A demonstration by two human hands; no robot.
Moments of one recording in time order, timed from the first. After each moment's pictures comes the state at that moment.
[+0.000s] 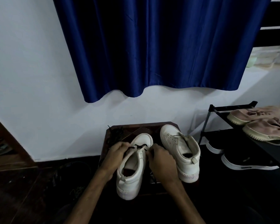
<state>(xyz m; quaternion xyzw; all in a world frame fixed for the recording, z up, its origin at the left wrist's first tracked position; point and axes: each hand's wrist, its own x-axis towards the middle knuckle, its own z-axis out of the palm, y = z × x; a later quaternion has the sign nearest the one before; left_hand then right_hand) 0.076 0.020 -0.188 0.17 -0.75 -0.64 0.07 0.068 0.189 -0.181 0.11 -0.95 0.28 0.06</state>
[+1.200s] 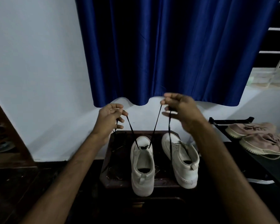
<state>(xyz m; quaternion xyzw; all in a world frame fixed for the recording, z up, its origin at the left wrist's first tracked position) 0.080 -0.004 -0.046 0.06 -0.70 -0.69 0.20 0.019 0.221 0.000 0.13 -0.67 0.73 -0.05</state>
